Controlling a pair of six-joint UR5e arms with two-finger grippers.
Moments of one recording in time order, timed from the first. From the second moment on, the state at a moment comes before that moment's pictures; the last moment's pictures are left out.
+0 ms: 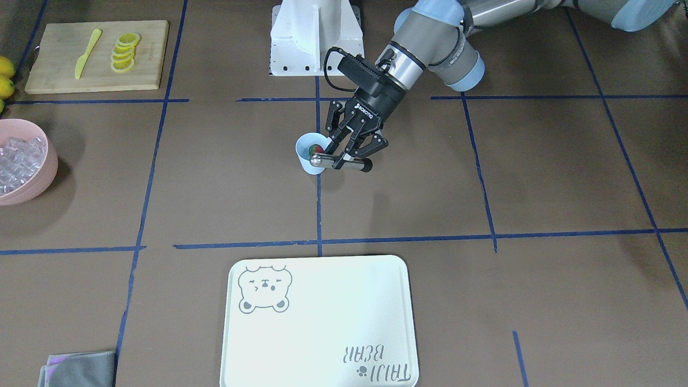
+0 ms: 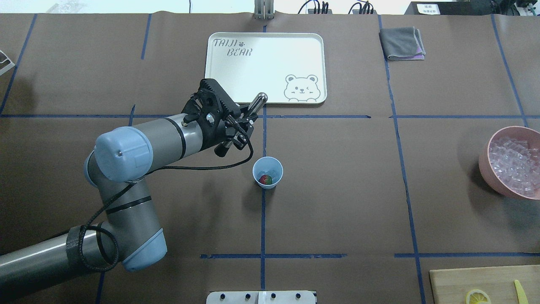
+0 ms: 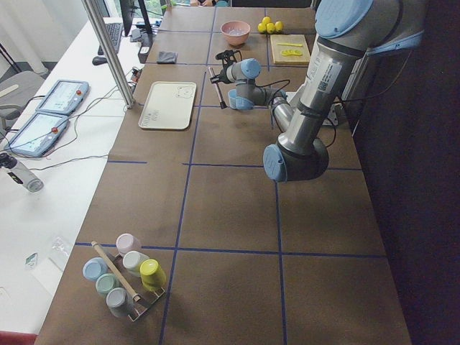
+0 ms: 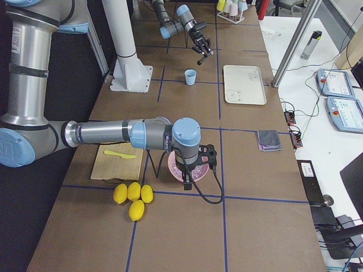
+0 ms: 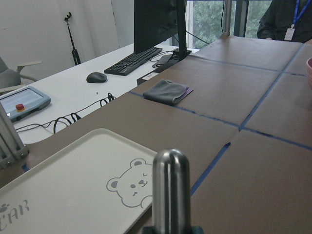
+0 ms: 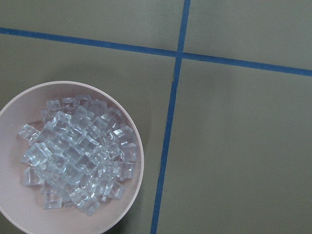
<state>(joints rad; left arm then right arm) -0.49 -2.11 -1.75 -2.33 -1.46 -0.37 1.60 -1.76 1.87 -1.69 2.35 -0.16</state>
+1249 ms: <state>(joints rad) -0.89 -2.05 -1.89 -1.35 -1.94 -0.20 1.60 -1.76 1.87 -1.69 2.35 -0.16</state>
